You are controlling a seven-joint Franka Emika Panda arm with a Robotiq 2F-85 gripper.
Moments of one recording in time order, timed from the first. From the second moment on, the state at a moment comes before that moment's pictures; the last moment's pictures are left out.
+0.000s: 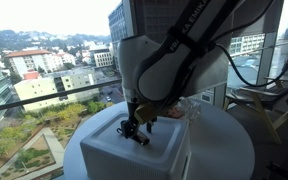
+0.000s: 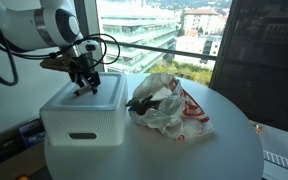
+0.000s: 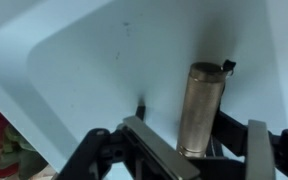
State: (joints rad) arm 0.33 0.25 0.10 -2.19 -0.28 2.55 0.59
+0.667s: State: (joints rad) arm 0.32 0.21 0.06 -2.15 -0.32 2.56 0.67
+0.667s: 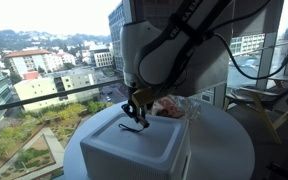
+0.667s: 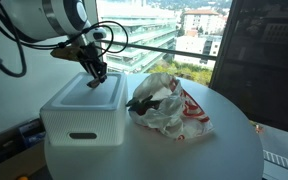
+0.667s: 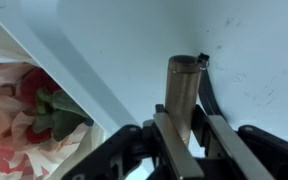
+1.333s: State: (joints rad) arm 0.16 0.18 -0.02 -2.08 -0.19 2.61 0.78
